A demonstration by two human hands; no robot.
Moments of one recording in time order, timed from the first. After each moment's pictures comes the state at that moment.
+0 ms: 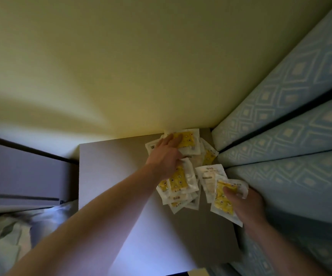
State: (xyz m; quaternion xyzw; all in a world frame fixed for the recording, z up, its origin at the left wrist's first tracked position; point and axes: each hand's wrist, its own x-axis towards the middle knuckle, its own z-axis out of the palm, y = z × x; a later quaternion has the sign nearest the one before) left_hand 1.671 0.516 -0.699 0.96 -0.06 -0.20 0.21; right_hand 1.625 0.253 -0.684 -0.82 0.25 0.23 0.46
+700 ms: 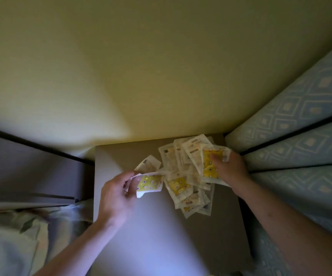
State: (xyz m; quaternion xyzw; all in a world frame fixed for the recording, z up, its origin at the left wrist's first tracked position) left_hand 1.525 0.598 -0.675 0.88 0.24 0.06 0.41; right_hand 1.705 0.347 -0.670 -0.85 0.15 0.25 0.44
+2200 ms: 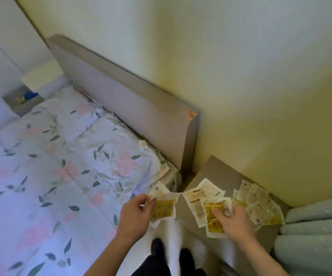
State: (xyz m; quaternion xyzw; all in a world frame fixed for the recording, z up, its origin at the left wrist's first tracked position) left_hand 1.183 0.506 -0.333 0.65 0.62 0.16 0.41; right_hand 1.438 0.391 -0.351 -0.77 -0.23 0.45 0.38
